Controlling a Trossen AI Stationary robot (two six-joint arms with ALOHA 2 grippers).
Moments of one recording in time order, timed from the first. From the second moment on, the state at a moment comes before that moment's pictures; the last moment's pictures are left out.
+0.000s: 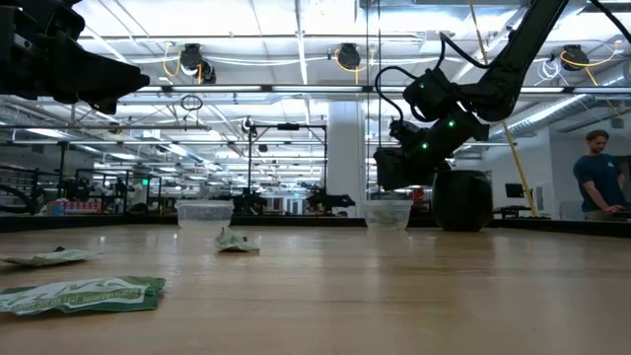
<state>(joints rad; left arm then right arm) -0.21 0.01 0.03 0.00 -0.26 0.07 -0.60 1.65 0.65 0.48 0.34 0.11</state>
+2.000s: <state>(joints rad) -0.21 0.01 0.03 0.00 -0.26 0.07 0.35 1.11 0.16 0.97 0.31 0.06</state>
